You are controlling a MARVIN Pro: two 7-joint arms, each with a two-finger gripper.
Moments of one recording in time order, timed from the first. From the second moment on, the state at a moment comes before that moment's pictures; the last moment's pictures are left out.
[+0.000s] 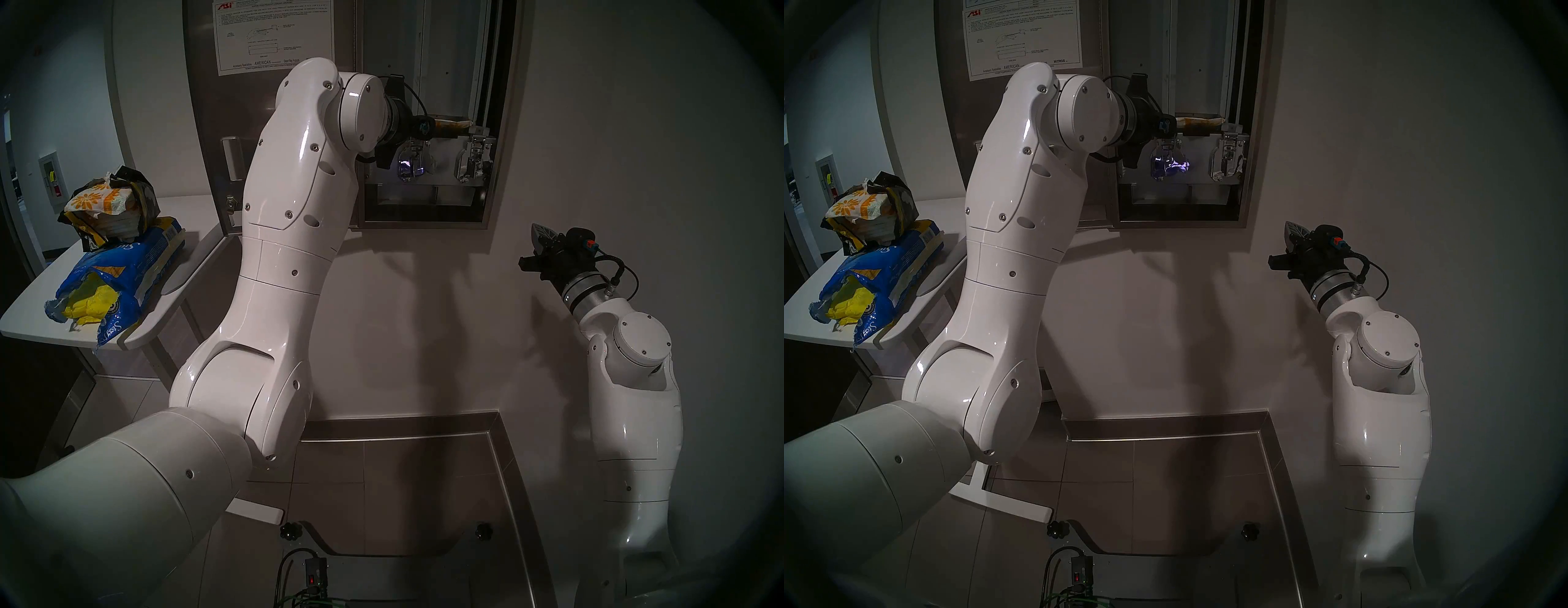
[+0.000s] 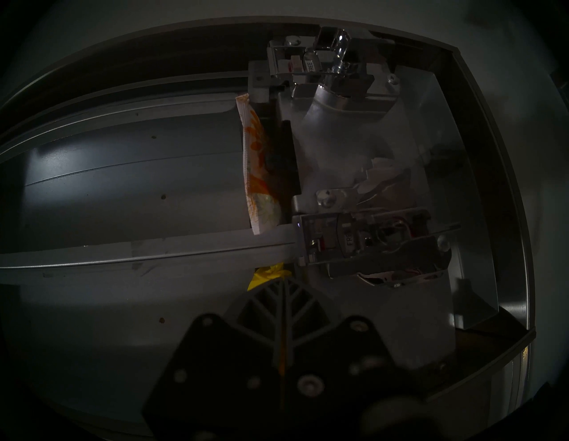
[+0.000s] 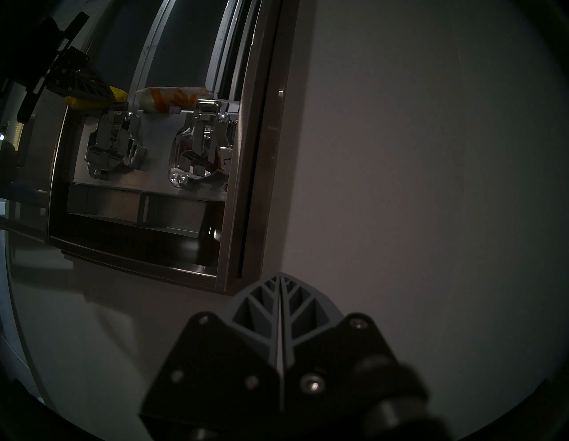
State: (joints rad) left arm 0.58 -1.69 -1.34 -1.48 1.45 -0.05 -1.04; right arm -1.46 -1.41 1.81 -1.85 0.08 0.18 0.37
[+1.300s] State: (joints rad) left arm 0.54 -1.72 -1.35 -1.41 1.48 -0.07 -0.95; right arm -1.46 -1.40 1.80 -1.85 0.09 0.18 0.36
